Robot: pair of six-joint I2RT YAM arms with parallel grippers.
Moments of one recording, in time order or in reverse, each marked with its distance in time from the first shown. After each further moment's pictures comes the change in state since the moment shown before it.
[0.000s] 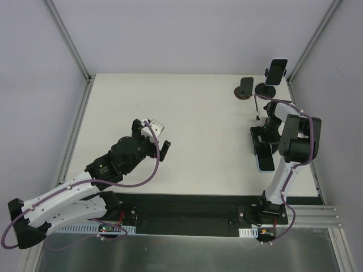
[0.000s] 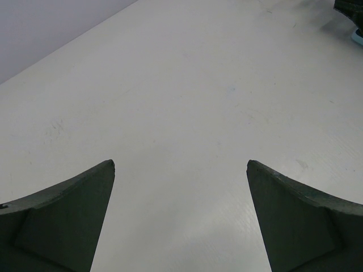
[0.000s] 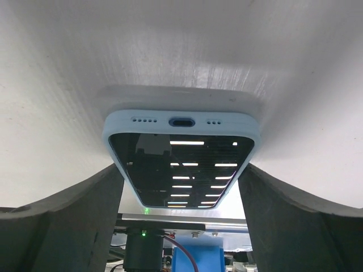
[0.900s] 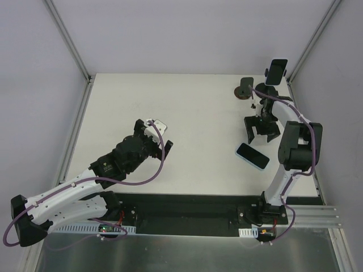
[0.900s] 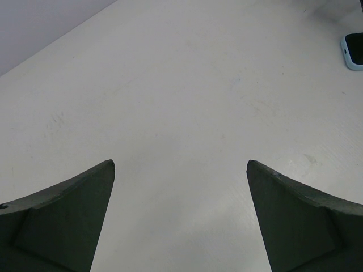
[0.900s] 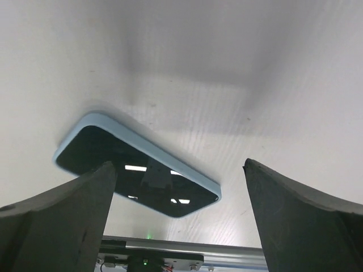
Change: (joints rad) left arm 0.000 0.048 0.000 0.000 -0.017 0.003; right arm 0.078 -0.112 0.007 0.108 -0.012 0.010
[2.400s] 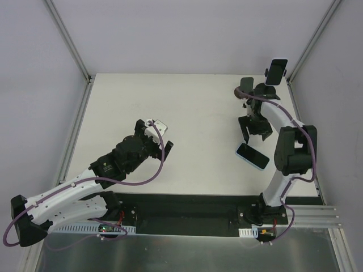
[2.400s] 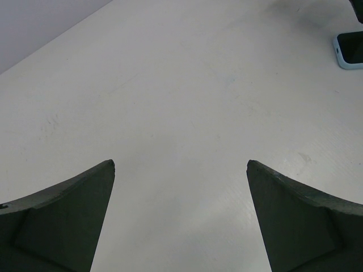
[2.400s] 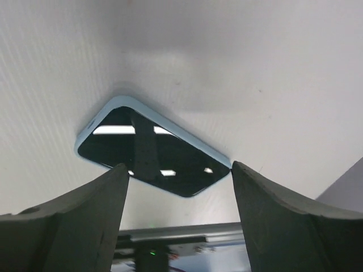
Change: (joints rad) left arm 0.000 -0.003 0.000 0.000 0.017 -0.003; right arm 0.177 -0.044 0.016 -0.073 0.158 0.048
